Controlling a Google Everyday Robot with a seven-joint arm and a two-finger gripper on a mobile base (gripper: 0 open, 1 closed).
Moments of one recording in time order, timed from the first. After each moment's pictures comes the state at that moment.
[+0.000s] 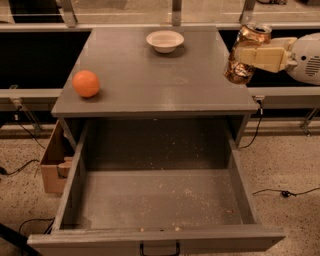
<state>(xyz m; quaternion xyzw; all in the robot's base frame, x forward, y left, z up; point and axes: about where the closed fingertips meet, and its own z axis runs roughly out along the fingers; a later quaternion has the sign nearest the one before) 0.582 -0.222 1.011 -0.27 0.72 0.25 0.59</state>
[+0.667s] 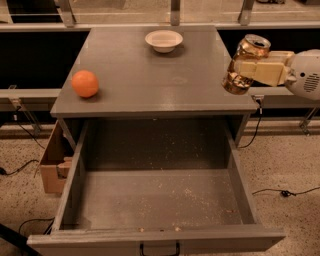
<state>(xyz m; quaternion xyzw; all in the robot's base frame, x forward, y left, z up) 0.570 -0.223 0.989 -0.28 0.70 0.27 0.60</state>
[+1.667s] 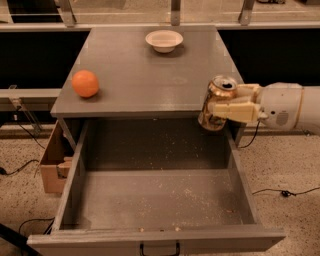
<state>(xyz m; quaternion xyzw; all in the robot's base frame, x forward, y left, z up) 0.533 -0.166 0.921 -0.38 0.68 0.31 0.55</state>
